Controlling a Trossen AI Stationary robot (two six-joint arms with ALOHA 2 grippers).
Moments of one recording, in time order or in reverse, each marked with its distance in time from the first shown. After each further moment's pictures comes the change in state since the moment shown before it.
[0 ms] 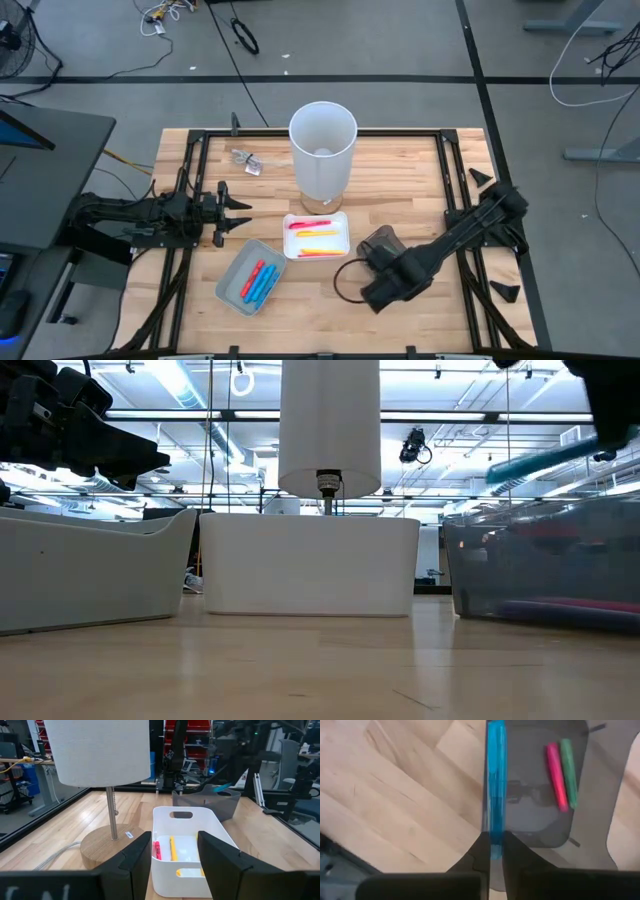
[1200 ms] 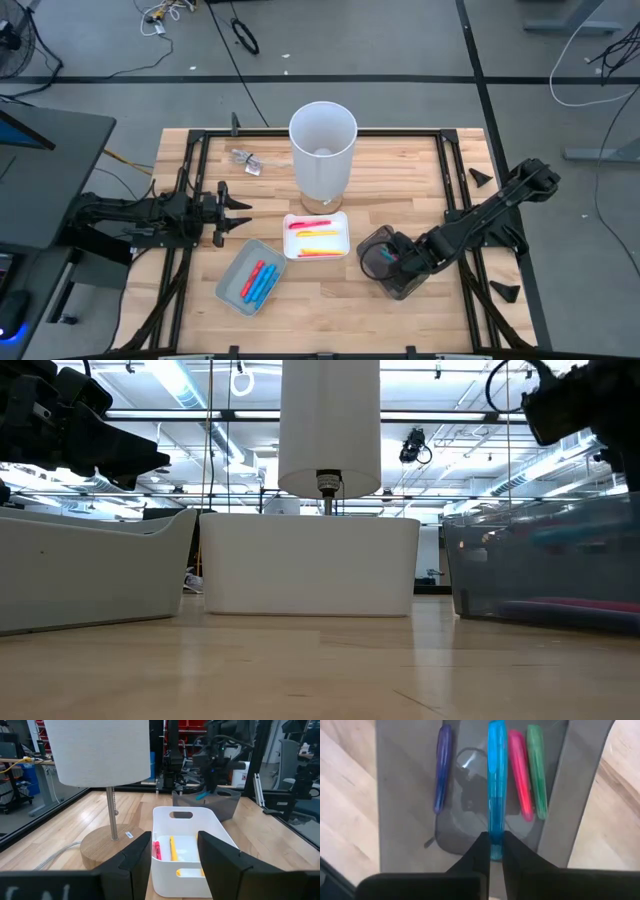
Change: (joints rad) left arm 0.000 0.000 0.000 0.000 0.000 0.000; right arm -0.026 -0.376 -0.595 0.368 -0.029 -0.120
